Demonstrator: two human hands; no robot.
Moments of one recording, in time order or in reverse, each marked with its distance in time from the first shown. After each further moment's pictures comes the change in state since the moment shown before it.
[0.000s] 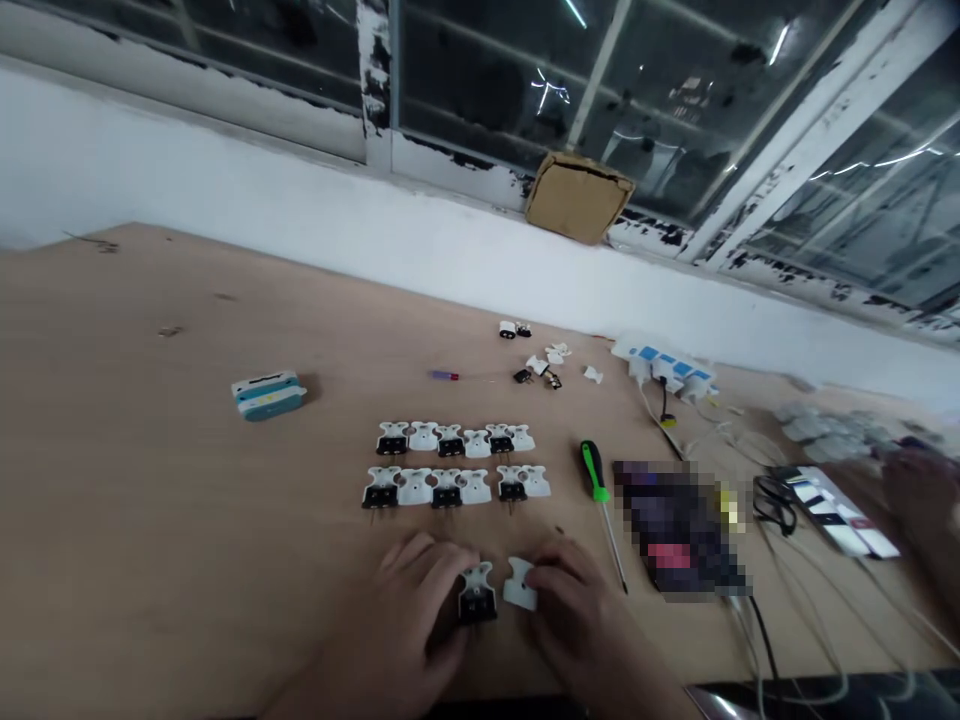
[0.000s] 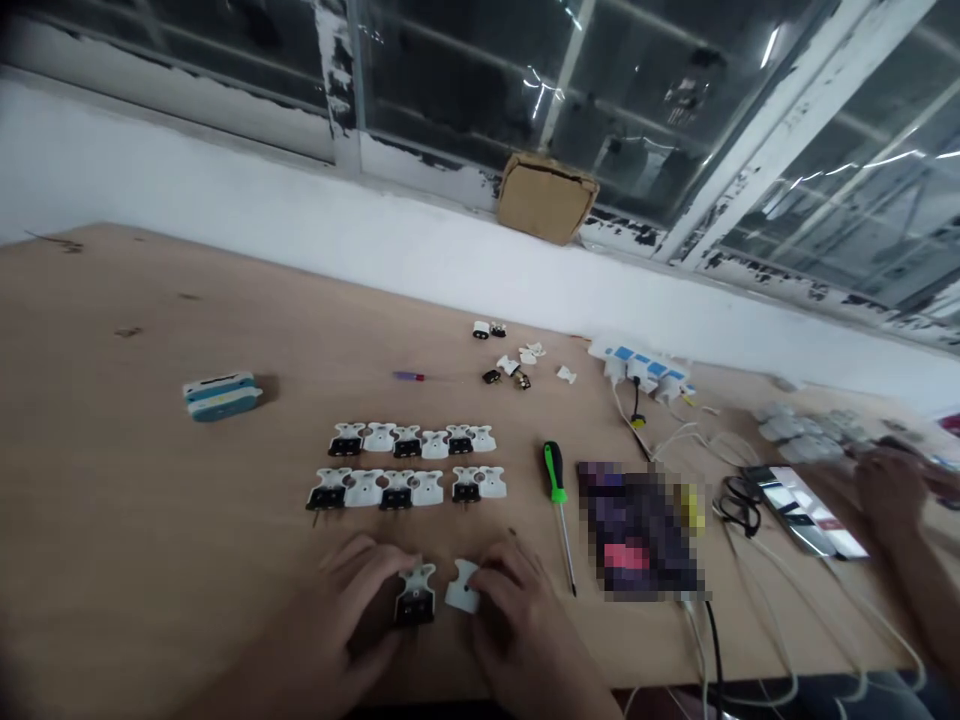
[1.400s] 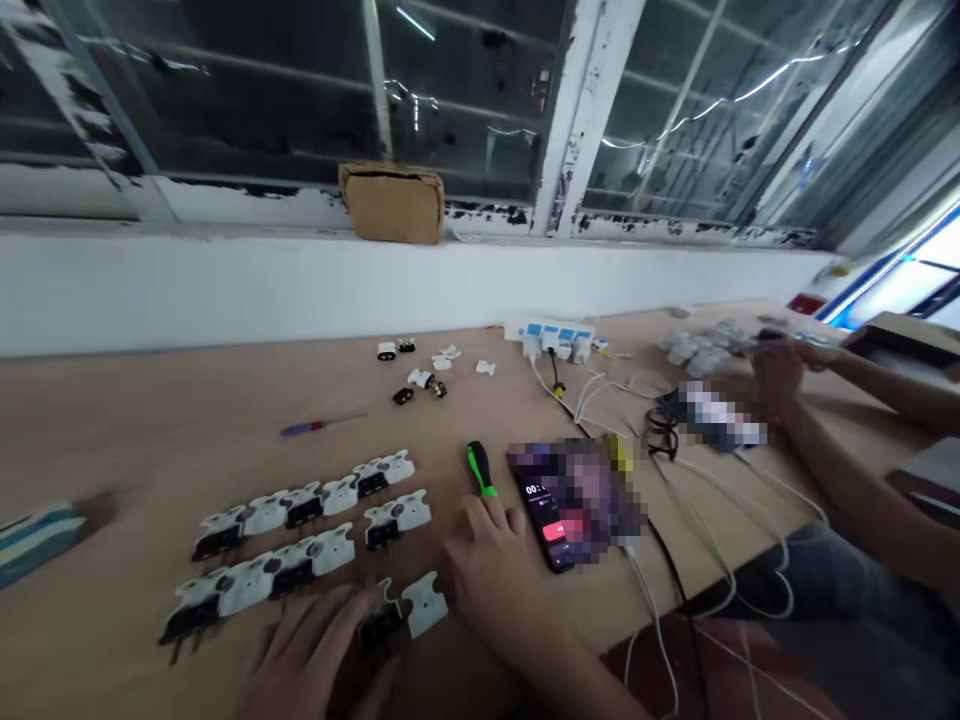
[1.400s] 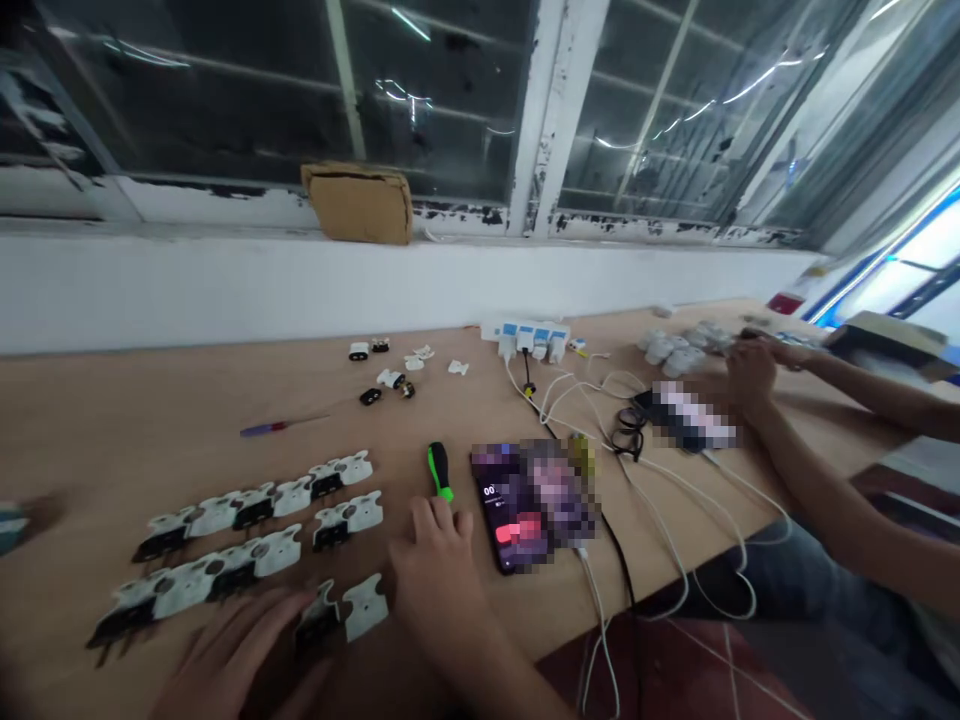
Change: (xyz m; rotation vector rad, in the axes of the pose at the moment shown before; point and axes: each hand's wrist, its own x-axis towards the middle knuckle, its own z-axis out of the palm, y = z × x) left_hand 0.046 -0.007 0.045 0.578 0.364 0.308; right_hand 0.029 0.040 -0.030 -0.356 0.024 0.202
